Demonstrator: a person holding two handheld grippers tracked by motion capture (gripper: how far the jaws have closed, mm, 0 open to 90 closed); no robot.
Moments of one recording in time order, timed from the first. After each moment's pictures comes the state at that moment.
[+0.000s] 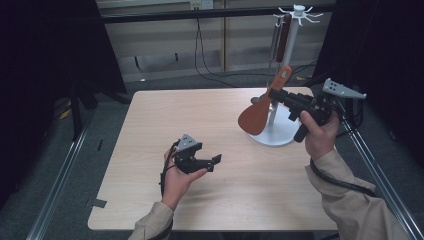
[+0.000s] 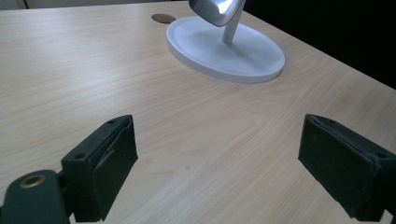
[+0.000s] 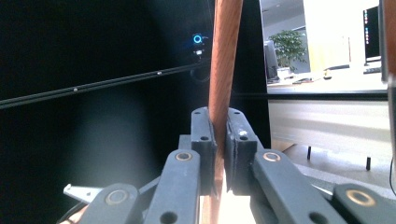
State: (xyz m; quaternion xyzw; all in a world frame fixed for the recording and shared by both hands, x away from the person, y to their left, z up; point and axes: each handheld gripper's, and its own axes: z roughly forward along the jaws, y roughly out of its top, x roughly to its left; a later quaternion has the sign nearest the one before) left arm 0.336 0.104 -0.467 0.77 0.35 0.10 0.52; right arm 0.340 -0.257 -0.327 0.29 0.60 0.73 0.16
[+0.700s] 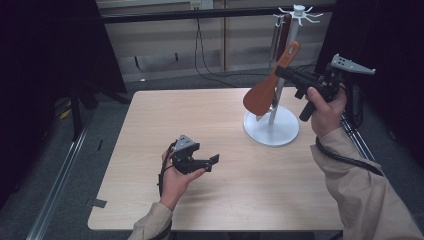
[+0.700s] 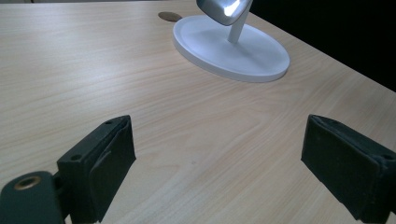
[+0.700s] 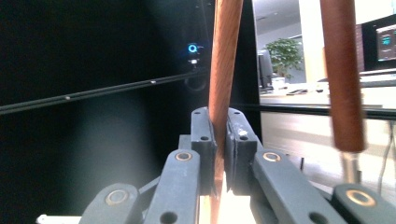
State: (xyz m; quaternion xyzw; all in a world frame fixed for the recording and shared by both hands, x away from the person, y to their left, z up) left arm 0.337 0.110 -0.467 0.77 0.37 0.10 0.52; right arm 0.376 -0.276 -0.293 0.28 0.60 0.73 0.17
